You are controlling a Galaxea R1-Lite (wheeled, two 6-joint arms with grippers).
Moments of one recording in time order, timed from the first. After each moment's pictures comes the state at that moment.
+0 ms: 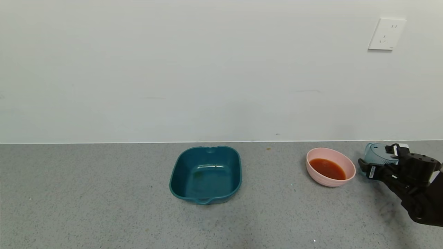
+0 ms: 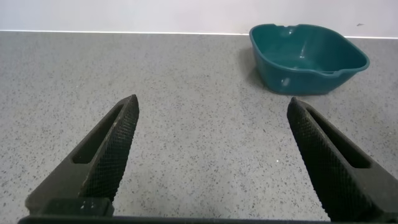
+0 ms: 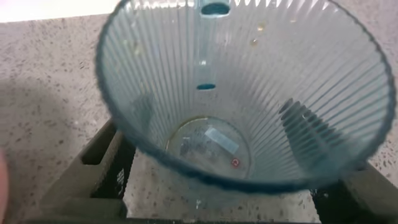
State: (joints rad) left arm 0.00 0.00 0.00 -0.02 0.01 -0.03; right arm -0.28 2.35 -0.76 -1.36 0.02 -0.03
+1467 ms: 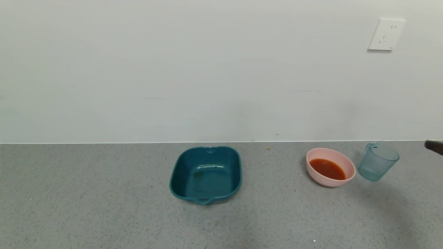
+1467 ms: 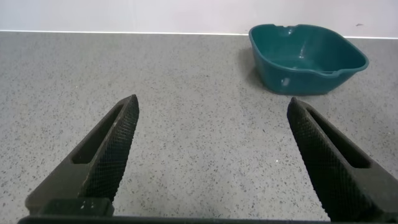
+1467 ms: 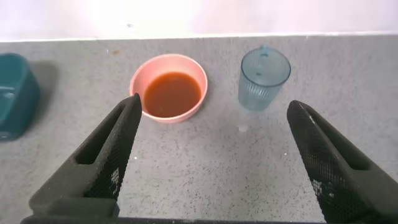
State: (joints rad) left arm 0.00 0.00 0.00 -0.02 0.01 -0.03; right arm -0.37 1.15 -0.76 -0.07 0.38 -0.04
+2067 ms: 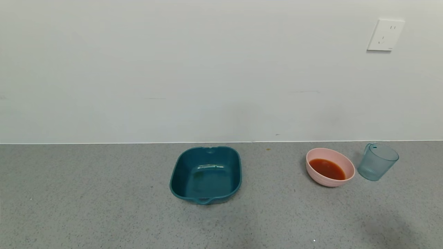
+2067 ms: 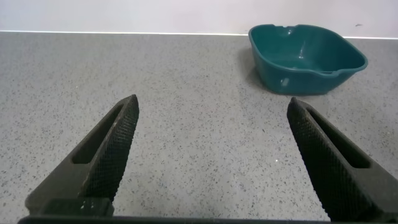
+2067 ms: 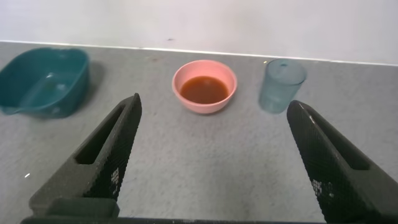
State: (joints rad) left arm 0.00 0.00 0.00 -0.02 0.01 -0.03; right arm -0.35 0.69 -0.59 0.04 0.46 -0.02
